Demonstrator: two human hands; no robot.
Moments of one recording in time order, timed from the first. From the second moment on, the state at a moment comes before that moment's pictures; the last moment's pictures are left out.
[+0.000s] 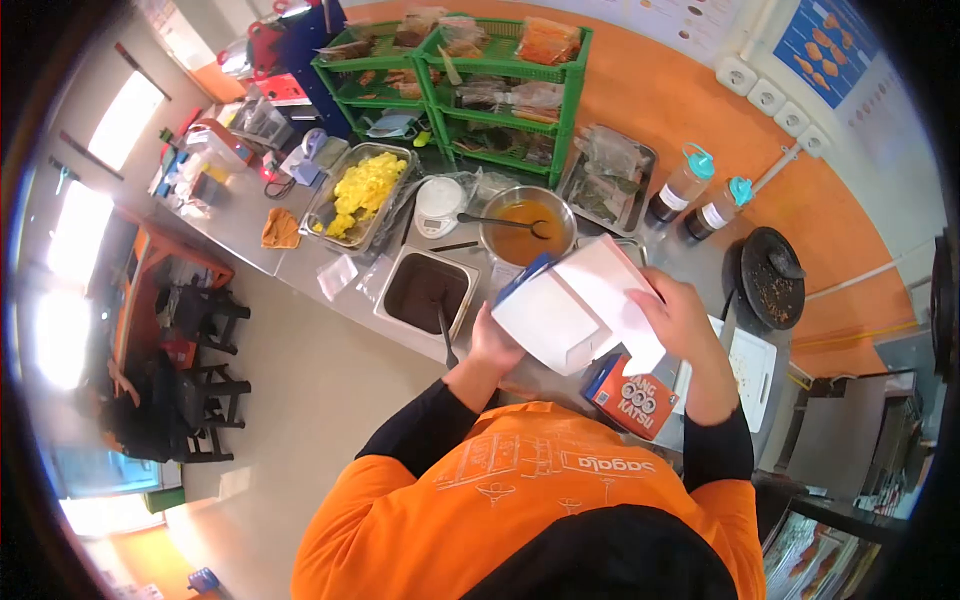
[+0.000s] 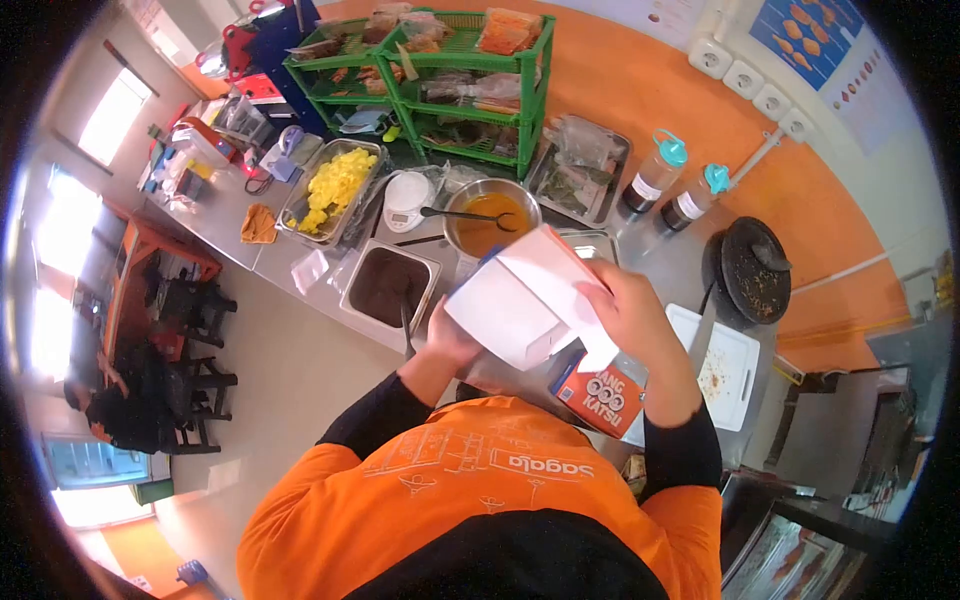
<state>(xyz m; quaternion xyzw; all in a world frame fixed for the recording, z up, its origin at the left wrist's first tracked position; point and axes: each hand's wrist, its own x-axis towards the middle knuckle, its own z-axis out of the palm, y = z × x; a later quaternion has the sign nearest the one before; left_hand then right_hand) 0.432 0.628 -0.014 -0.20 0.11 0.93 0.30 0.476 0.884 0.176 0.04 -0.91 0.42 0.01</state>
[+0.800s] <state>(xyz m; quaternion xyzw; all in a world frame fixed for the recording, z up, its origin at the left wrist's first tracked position) 0.532 0.527 0.030 -0.21 0.38 0.77 0.47 0.632 0.900 0.019 0.02 -0.98 0.09 -0.17</state>
